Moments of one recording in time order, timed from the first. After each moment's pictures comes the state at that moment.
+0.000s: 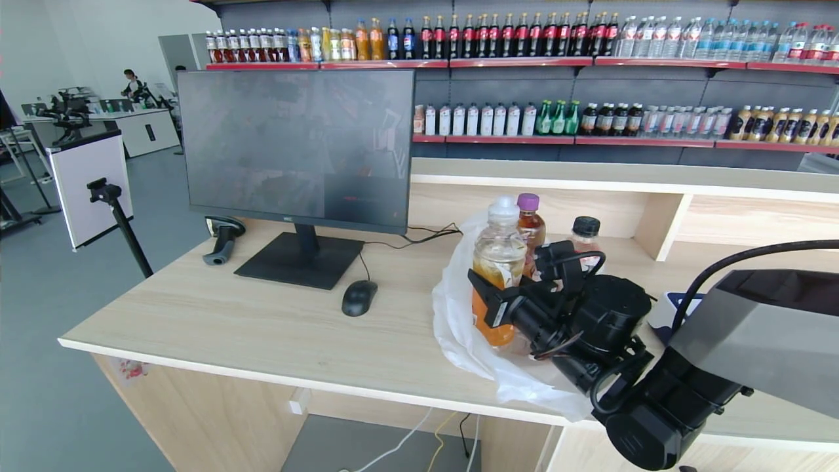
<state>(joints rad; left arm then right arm) 0.00 0.00 0.00 -0.01 0.00 -0.03 0.56 2.17 -0.70 -1.58 -0.08 0.12</state>
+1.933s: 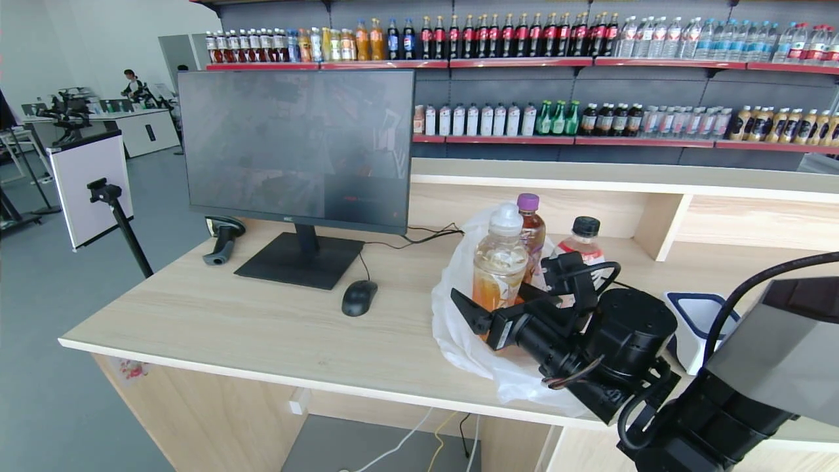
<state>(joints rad) 0.00 0.00 0.00 -0.01 0.00 -0.03 0.62 2.08 -0.57 -1.57 -0.08 0.16</state>
